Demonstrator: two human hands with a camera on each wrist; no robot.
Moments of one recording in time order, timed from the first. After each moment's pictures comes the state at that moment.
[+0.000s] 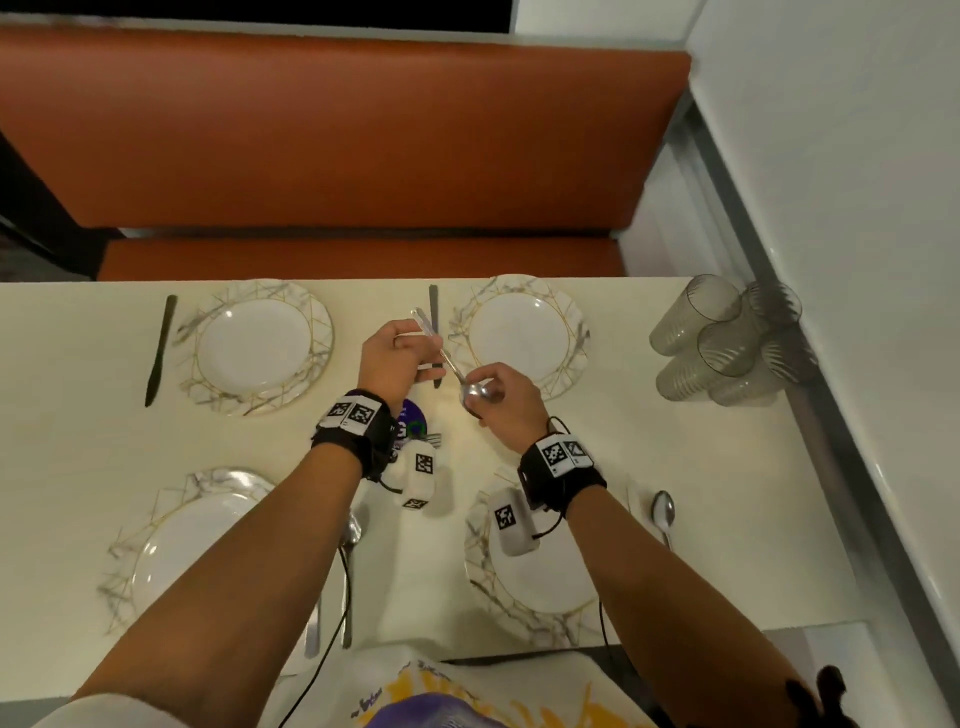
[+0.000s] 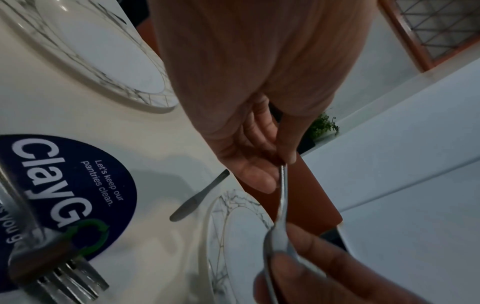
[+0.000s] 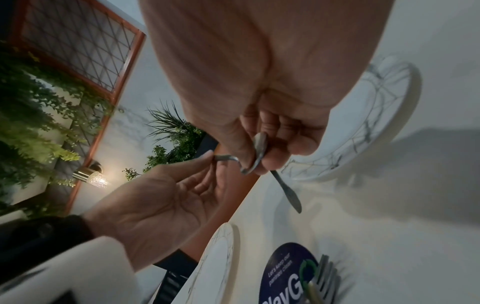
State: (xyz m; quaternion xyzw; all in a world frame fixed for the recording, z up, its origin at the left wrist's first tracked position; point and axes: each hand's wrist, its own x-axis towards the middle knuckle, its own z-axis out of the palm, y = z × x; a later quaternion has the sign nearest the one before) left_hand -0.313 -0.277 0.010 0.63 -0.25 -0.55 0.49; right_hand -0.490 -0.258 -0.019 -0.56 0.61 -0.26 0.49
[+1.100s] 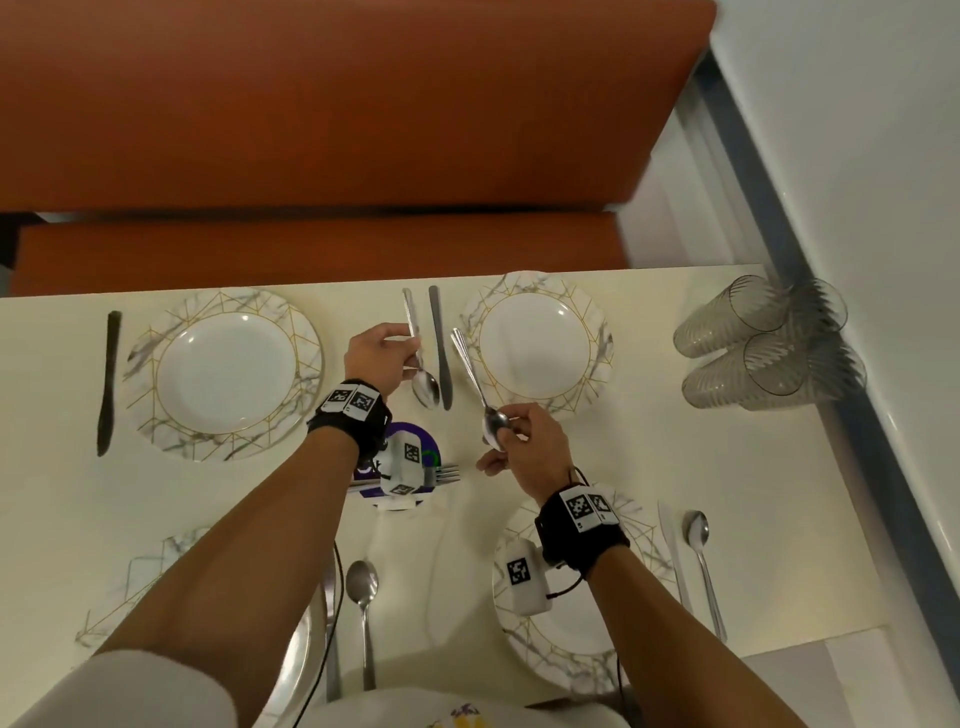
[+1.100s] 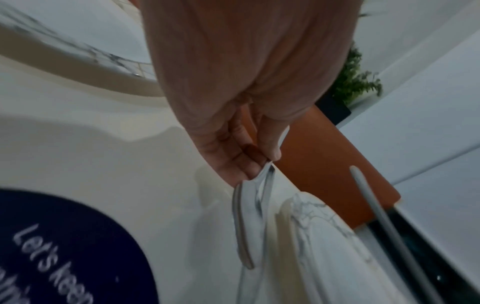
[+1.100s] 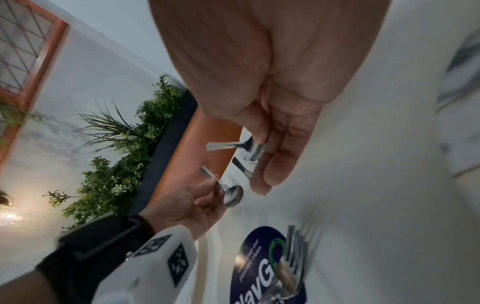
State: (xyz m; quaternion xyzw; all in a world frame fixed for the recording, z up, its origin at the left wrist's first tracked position) left_hand -0.255 -0.365 -0.083 0.71 -0.31 -0.52 0.36; right_hand -0.469 -0.260 -0.056 -0.38 0.67 -0.29 0.57
